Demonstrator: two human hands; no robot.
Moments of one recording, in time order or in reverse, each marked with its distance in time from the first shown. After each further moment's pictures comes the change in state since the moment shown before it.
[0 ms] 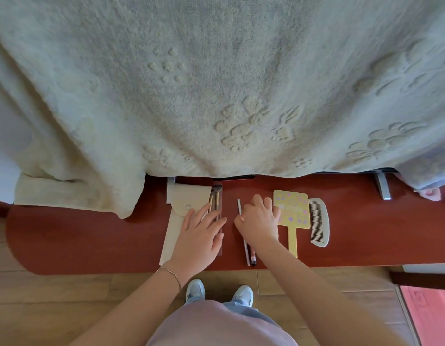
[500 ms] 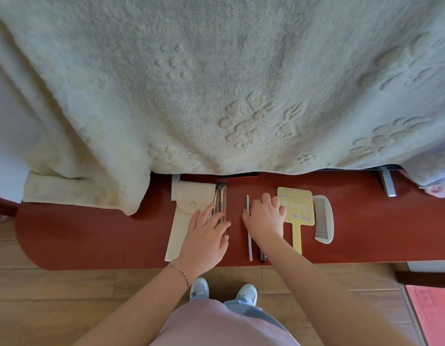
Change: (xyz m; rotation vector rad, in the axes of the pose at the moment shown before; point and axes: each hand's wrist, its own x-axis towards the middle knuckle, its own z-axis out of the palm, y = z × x) left_hand -0.003 0.008 -0.004 0.015 -0.067 -0.020; right_hand 0.004 0.004 0.007 -0.025 0.009 0.078
